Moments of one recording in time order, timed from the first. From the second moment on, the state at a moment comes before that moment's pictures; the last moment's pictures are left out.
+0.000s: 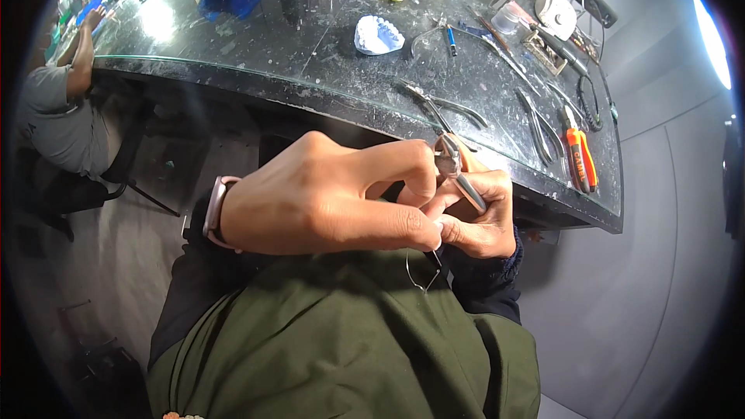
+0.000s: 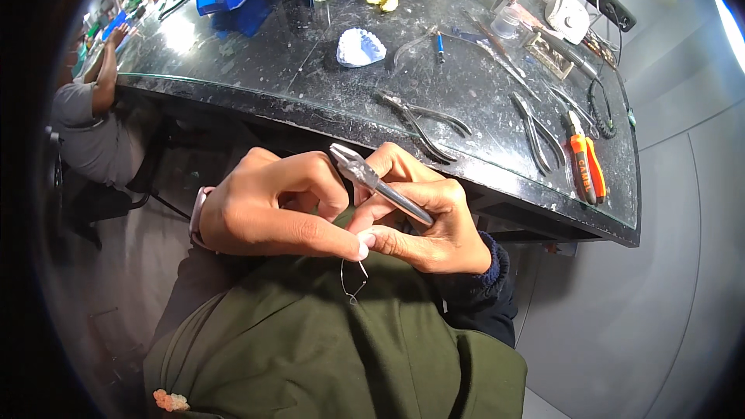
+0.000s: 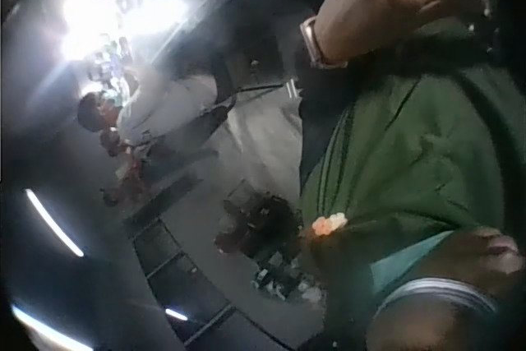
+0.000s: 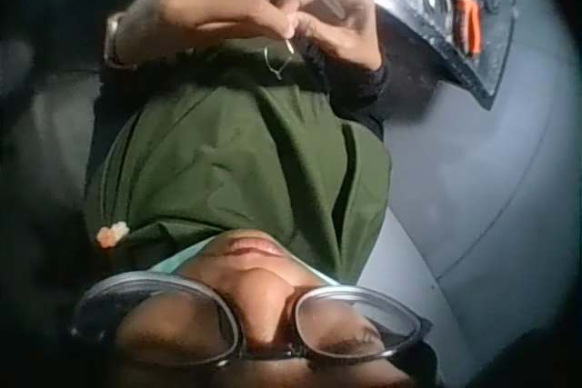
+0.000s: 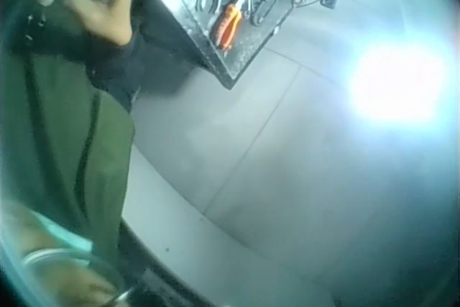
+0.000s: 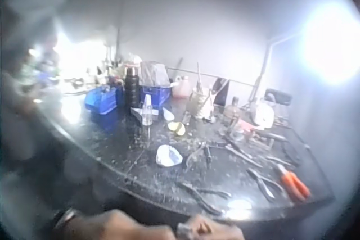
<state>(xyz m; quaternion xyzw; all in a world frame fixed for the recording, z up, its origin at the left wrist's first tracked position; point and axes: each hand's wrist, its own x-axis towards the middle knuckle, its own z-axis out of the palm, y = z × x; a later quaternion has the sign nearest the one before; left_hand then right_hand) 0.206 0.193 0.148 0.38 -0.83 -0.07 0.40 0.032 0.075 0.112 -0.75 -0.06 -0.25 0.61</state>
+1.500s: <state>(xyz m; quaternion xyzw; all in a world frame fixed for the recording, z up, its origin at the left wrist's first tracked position) 0.205 0.184 0.136 0.13 -0.80 -0.31 0.50 0.049 0.074 0.080 -0.62 -0.34 -0.08 0.70</state>
